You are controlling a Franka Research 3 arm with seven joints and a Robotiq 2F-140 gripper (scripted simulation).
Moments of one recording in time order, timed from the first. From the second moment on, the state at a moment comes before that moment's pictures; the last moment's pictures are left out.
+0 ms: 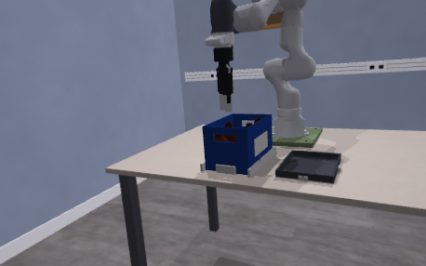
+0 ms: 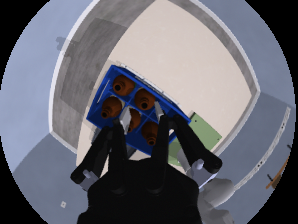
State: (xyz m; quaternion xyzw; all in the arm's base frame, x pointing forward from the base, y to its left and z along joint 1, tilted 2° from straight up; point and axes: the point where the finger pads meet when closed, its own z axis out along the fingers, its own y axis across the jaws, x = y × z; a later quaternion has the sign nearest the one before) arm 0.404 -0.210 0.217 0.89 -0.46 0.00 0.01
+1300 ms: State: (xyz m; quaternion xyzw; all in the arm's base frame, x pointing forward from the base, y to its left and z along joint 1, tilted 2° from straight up) arm 0.399 -0.207 0.229 0.89 -0.46 -0.01 0.01
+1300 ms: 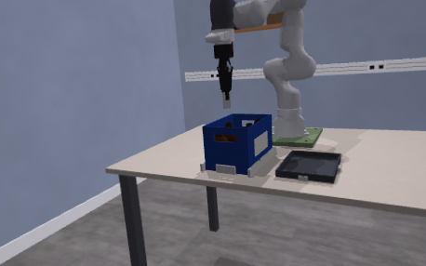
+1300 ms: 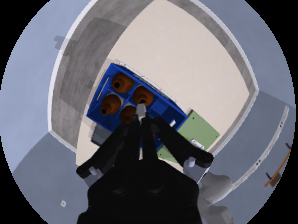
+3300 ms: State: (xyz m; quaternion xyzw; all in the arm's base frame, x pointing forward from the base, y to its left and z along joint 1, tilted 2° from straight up) arm 0.414 -0.116 0.230 0.89 -0.46 -0.01 0.01
